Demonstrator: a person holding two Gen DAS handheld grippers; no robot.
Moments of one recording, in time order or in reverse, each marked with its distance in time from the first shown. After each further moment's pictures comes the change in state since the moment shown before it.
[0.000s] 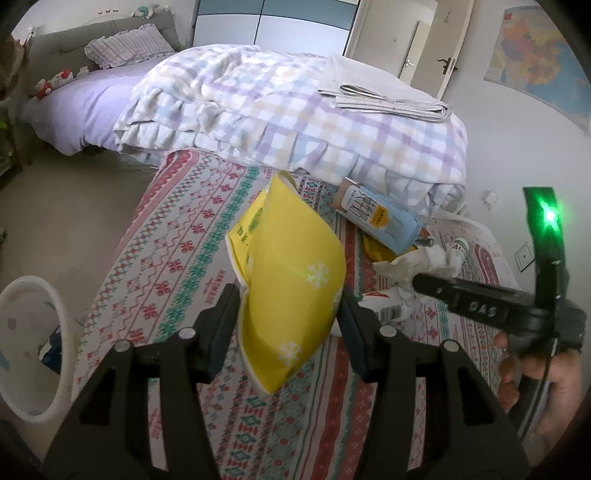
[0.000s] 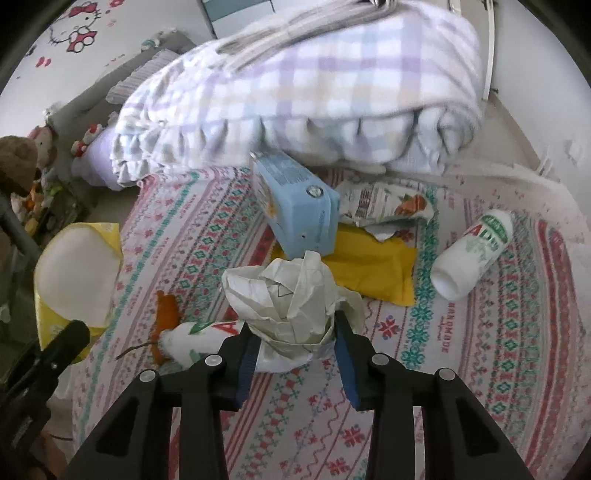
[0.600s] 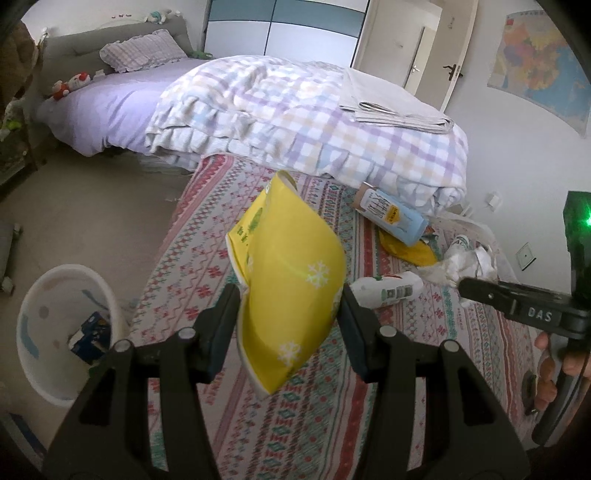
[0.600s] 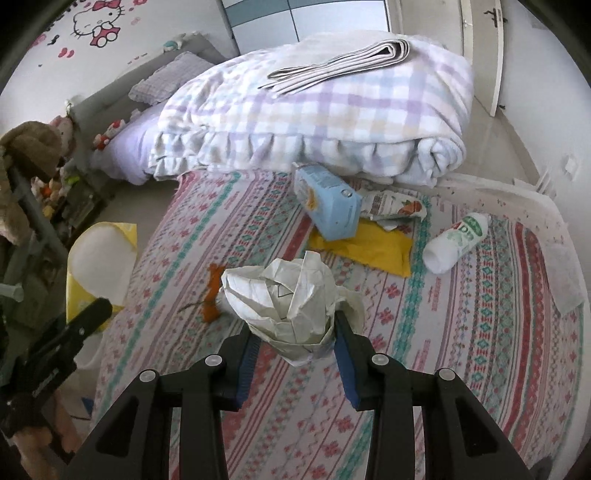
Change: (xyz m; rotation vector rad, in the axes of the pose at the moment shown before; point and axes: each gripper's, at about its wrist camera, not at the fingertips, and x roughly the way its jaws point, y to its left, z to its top) left arm -0.046 0.033 -0.013 -0.008 -0.020 0.031; right arm -0.065 0.023 -0.029 -0.044 -0.017 0.029
